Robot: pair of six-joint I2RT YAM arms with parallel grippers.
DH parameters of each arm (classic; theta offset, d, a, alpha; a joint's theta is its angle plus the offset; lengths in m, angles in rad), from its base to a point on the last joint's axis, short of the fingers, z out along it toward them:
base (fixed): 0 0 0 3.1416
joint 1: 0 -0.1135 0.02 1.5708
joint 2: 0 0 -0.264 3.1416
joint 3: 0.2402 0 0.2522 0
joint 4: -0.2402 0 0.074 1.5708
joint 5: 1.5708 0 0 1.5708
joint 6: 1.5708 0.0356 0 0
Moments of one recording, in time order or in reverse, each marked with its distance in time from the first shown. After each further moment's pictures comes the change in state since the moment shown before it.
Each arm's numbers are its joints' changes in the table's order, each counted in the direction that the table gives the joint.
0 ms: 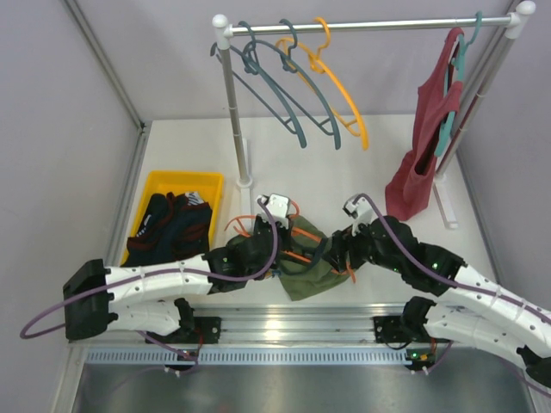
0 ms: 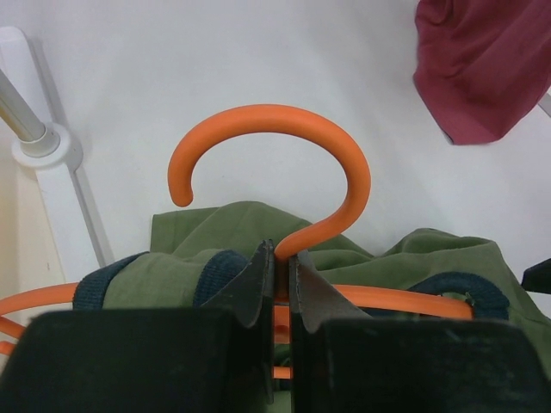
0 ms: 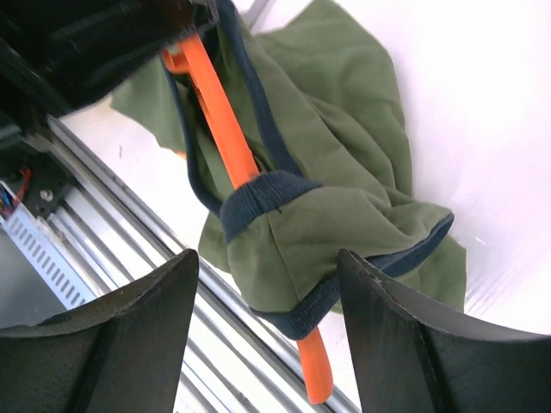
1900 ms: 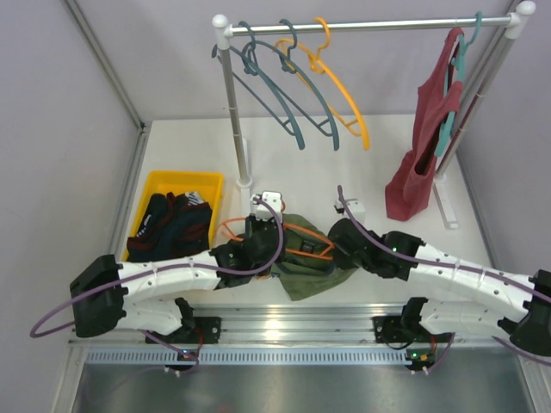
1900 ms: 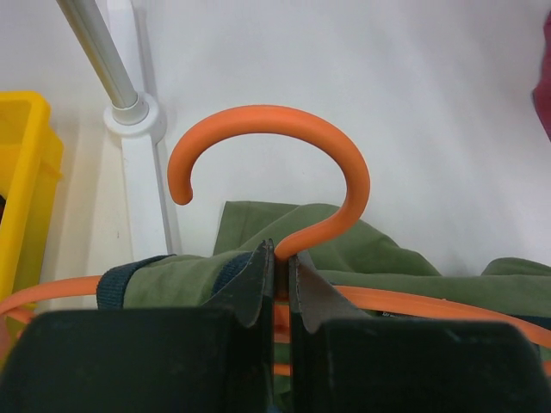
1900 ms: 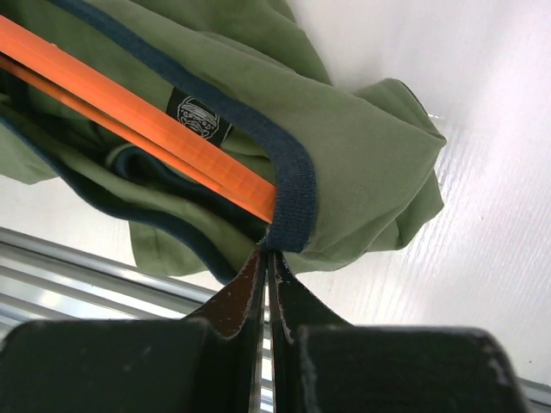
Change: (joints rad) left arm -0.059 0.066 -0.010 -0.040 -0.159 -0.066; right arm -0.123 0.316 0.108 -0.244 0.327 0.404
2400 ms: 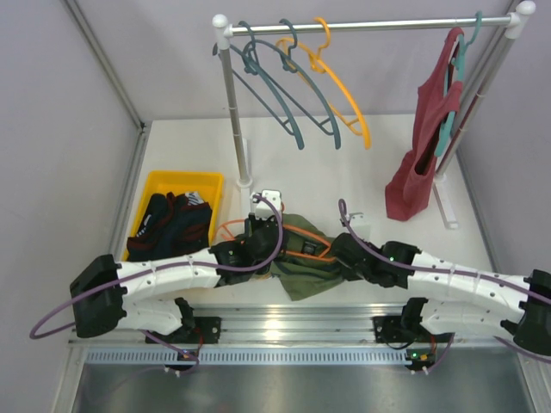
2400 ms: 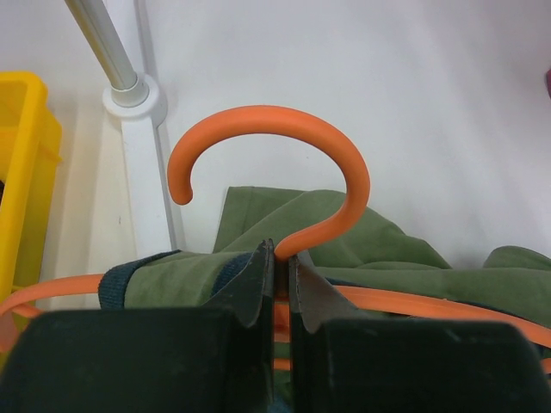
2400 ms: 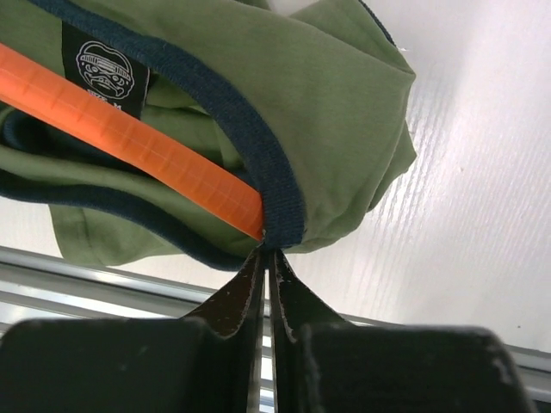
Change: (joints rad) left arm -0.013 0.002 0.030 -0.098 0.029 -0.053; right arm -0.037 -0.028 -0.121 -0.029 0.032 0.086
